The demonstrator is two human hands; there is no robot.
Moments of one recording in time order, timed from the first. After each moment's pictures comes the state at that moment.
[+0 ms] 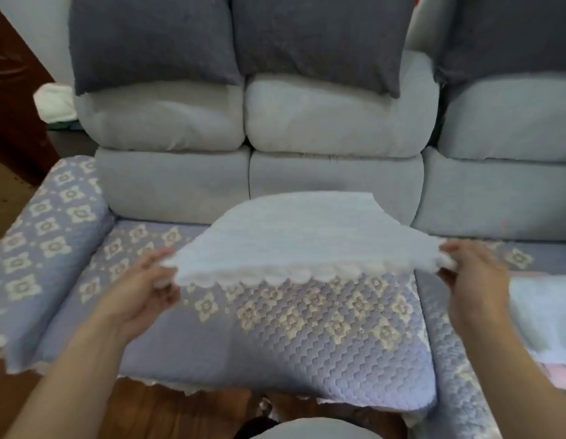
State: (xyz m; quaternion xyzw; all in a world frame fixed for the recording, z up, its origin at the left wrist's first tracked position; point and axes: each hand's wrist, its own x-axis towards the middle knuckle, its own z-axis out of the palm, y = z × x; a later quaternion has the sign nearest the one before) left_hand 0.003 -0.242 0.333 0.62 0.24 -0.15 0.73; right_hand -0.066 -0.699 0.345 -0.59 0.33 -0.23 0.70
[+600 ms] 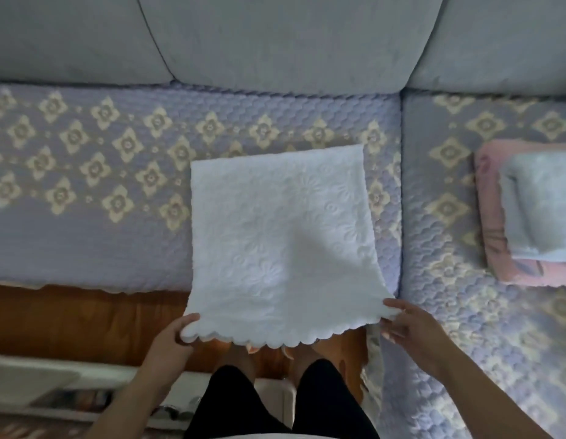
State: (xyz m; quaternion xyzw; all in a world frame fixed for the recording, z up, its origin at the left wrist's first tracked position) left_hand -0.208 -0.375 0.002 0.77 0.32 -0.37 0.42; right_hand -0.258 -0.836 -0.014 -0.51 0.53 0.27 0.62
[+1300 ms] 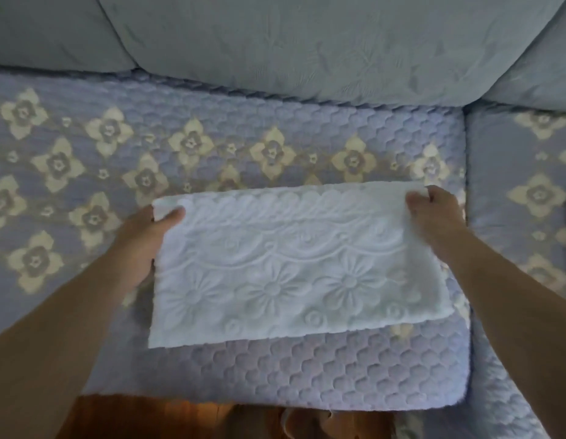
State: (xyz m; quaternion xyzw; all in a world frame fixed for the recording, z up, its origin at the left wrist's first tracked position) left_hand 0.138 -0.392 -0.158 0.73 0.29 -0.25 0.56; right_hand 0.093 -0.860 -0.162 -0.82 0.40 0.08 0.40
